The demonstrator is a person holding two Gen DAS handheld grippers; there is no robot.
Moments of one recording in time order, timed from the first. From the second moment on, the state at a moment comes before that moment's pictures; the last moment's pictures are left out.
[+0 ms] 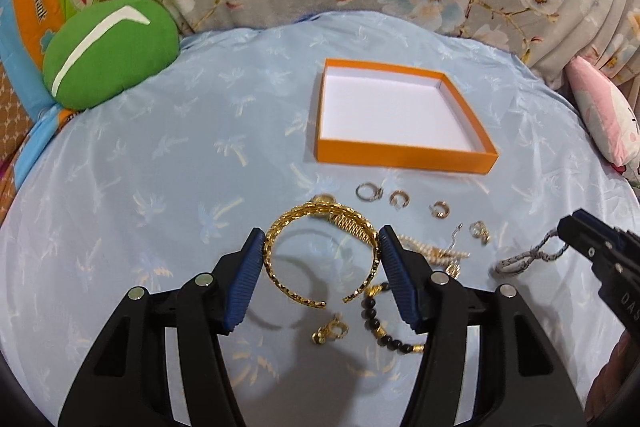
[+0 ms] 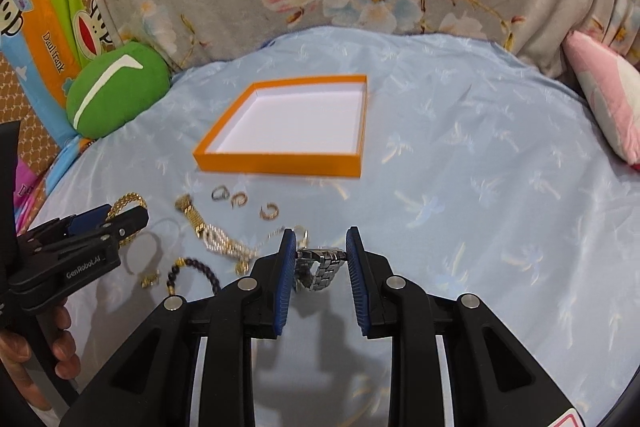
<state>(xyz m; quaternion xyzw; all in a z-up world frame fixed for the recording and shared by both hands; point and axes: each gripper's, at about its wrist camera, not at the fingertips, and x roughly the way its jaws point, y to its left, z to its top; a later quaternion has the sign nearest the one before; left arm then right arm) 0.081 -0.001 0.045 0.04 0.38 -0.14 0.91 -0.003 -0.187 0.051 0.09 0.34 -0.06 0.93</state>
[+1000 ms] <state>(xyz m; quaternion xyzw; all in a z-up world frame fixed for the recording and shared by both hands) 0.334 -0.142 0.021 0.10 0.40 -0.18 0.89 0.269 -0.254 0.042 0.09 0.37 -0.08 0.92</state>
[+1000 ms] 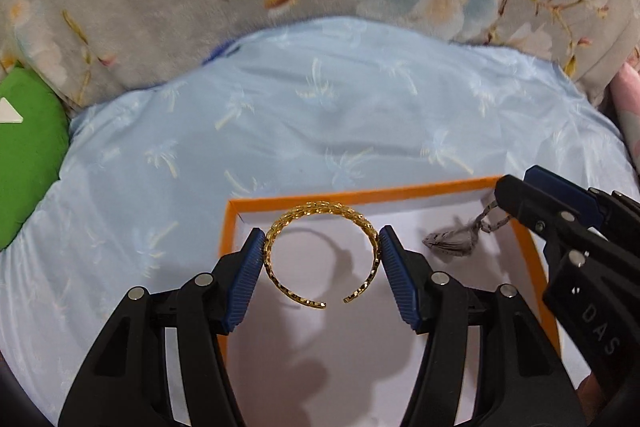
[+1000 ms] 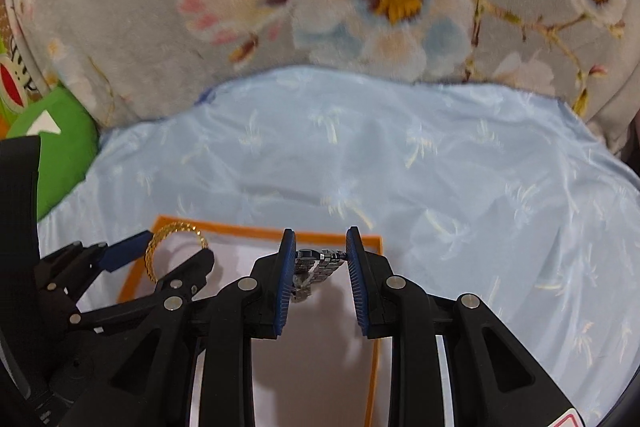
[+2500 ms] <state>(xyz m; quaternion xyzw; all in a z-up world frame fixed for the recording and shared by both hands) 0.063 0.045 -0.005 0.03 0.39 -0.13 0.91 -0.005 -0.151 -0.006 0.12 0.38 -0.02 0.92</state>
